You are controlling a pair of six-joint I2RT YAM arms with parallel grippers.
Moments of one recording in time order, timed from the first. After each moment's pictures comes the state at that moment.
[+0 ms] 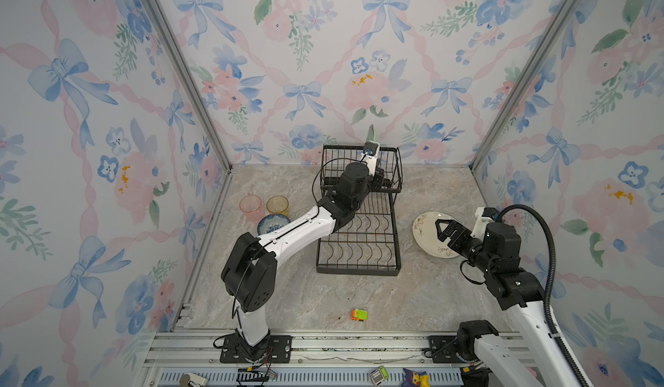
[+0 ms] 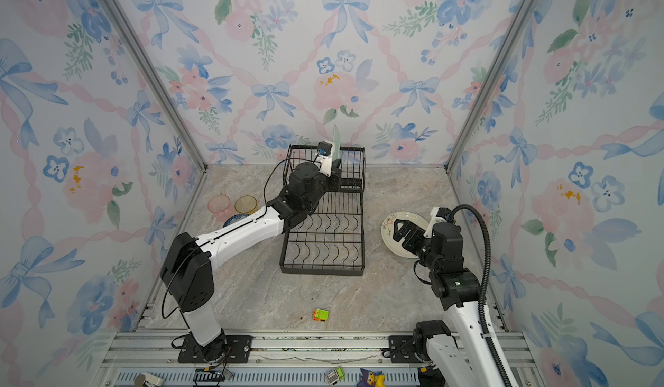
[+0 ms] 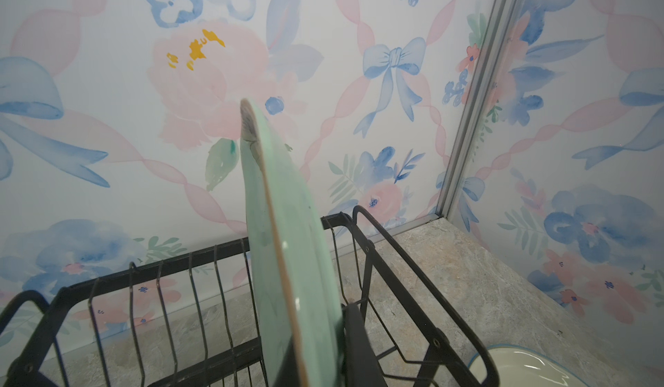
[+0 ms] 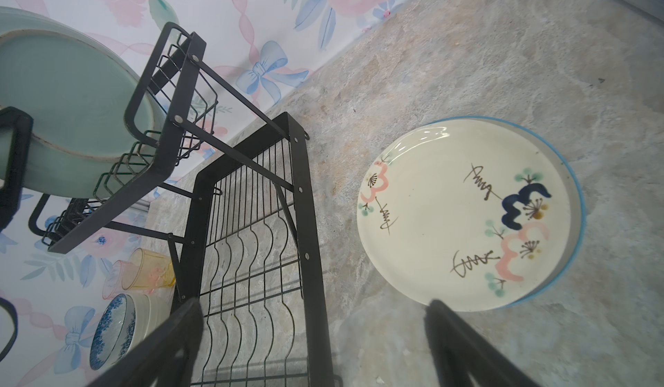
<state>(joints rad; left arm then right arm) -0.75 1.79 1.51 0.24 -0.32 -0.02 0.11 0.69 0.71 -0.50 -0.09 0.65</state>
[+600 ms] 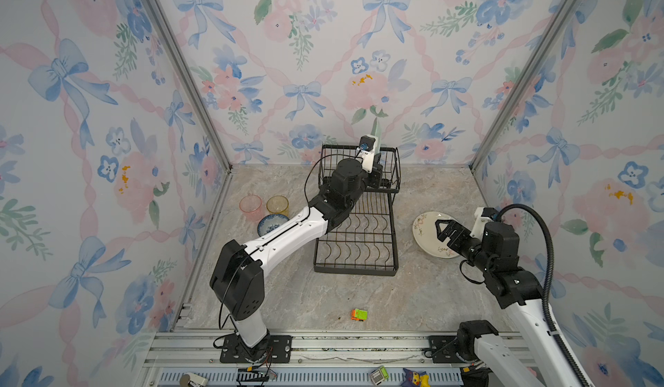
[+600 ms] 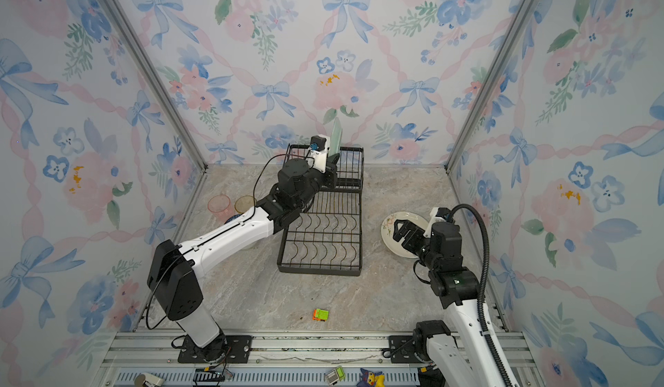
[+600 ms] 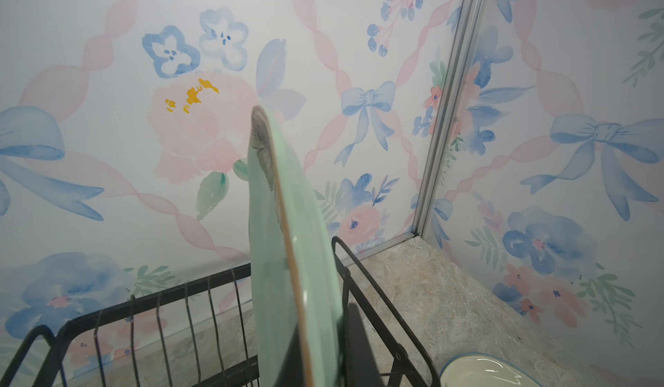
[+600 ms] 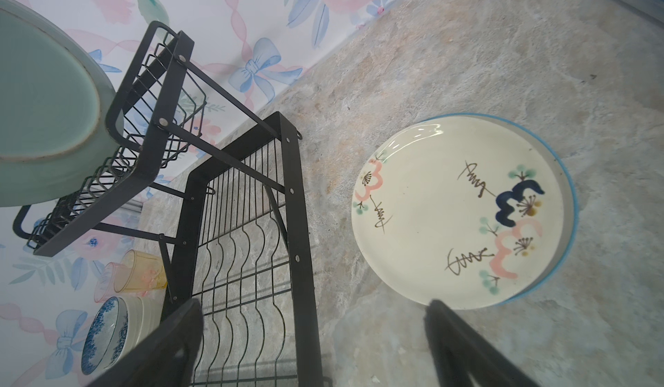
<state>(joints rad) -0.75 1.70 1.50 0.23 -0.24 -0.03 0.11 0.71 0.71 -0.50 -0.08 0.65</state>
